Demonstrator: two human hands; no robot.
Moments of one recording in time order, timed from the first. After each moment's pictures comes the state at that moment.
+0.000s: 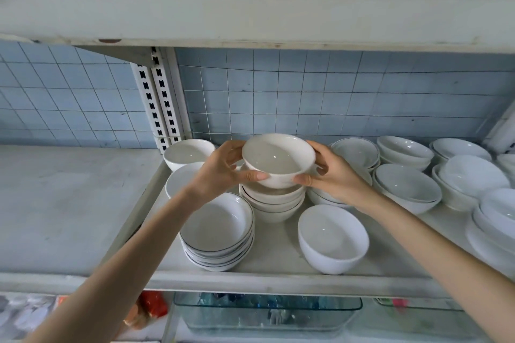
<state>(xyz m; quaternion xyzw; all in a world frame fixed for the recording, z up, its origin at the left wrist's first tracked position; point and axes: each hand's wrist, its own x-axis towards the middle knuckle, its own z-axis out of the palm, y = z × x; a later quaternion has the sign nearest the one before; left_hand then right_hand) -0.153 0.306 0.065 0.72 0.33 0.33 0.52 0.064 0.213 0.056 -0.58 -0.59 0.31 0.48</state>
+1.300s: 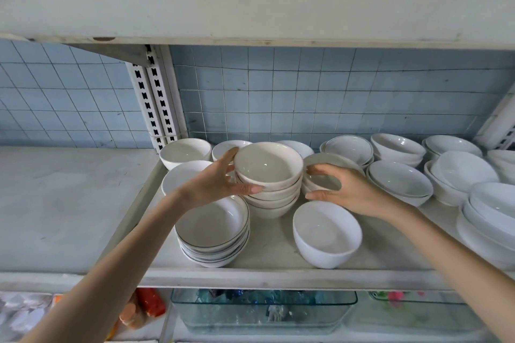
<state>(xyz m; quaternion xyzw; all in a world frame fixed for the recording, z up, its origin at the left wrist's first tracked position) -0.160 0.302 0.057 0.78 0.30 0.23 0.50 0.091 0.180 0.048 -0.66 -0.65 0.22 0.31</state>
